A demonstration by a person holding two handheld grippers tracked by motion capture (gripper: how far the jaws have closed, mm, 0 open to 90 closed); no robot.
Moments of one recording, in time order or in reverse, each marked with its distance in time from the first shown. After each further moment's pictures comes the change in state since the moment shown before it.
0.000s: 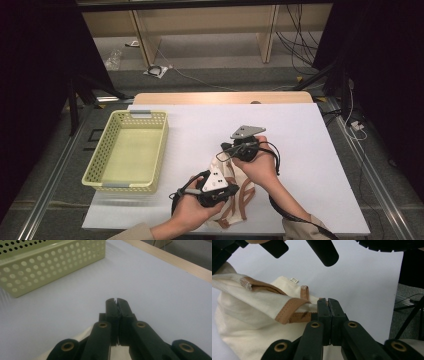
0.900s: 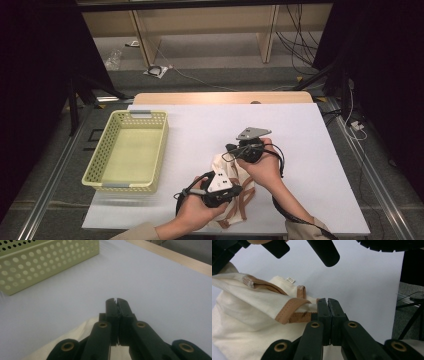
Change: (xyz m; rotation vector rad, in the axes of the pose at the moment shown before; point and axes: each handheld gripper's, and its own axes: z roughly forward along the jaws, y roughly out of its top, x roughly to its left) left arm -0.003 0.000 0.012 0.014 -0.007 0.015; right arm -0.009 -0.014 -0.003 -0.005 -0.016 0.034
